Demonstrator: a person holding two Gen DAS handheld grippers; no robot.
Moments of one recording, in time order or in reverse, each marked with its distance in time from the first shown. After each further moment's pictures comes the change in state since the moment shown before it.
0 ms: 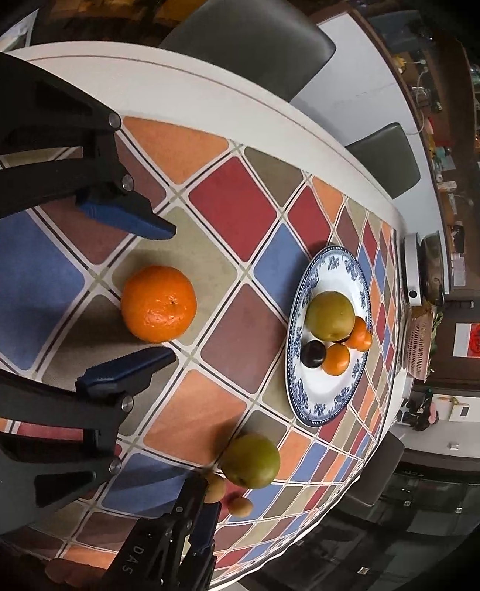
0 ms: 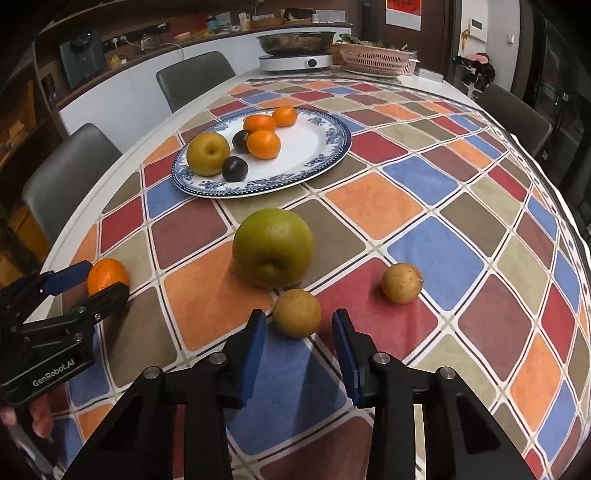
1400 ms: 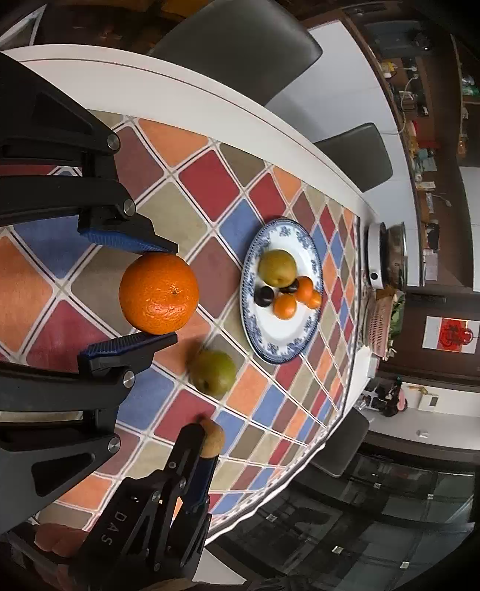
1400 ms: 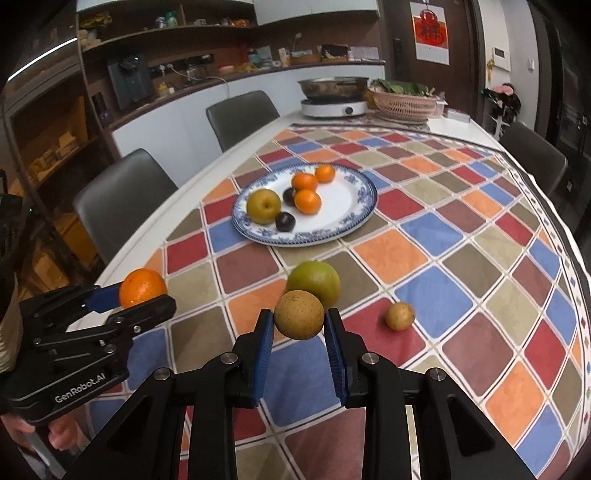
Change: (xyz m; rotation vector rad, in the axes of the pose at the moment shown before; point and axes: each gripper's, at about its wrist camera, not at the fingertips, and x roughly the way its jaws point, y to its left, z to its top) left arm -0.080 -0.039 0.008 -0.037 -0.113 -0.067; right arm -0.073 -0.002 0.004 -0.076 -0.159 0.156
